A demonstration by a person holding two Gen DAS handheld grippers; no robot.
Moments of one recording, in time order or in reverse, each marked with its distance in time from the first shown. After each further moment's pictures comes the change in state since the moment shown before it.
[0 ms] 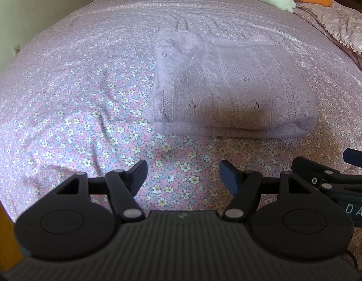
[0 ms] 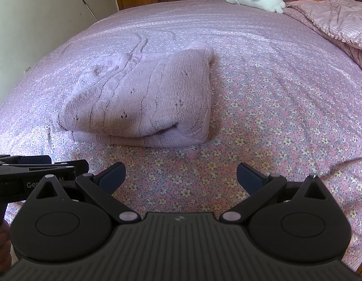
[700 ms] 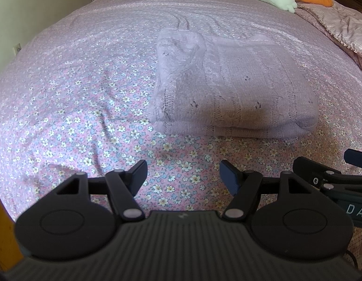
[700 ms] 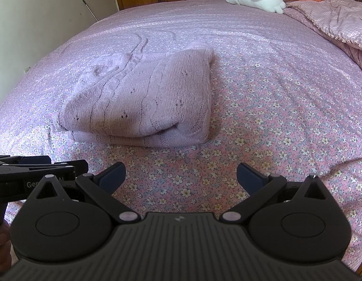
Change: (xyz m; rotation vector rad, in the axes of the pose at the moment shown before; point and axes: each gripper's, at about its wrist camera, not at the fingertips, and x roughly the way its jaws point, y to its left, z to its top) left arm 0.001 0.001 -0.001 -0.003 0.001 0.000; right arm 0.000 0.000 0.000 0.000 0.000 0.000
